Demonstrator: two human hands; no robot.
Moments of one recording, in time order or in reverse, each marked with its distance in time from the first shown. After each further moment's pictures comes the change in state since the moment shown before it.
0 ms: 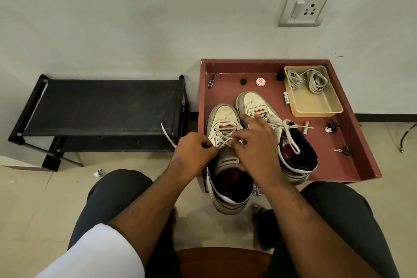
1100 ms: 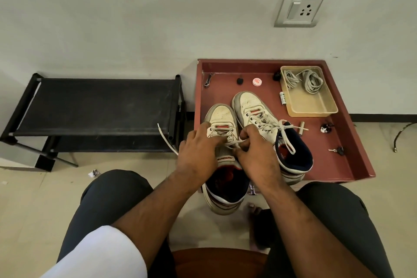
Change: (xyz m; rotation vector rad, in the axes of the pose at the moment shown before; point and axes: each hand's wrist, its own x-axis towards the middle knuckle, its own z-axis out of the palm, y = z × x) left_hand -0.003 0.011 0.019 0.624 0.005 0.257; right_hand -0.009 0.010 -0.002 0.108 -0.109 0.220
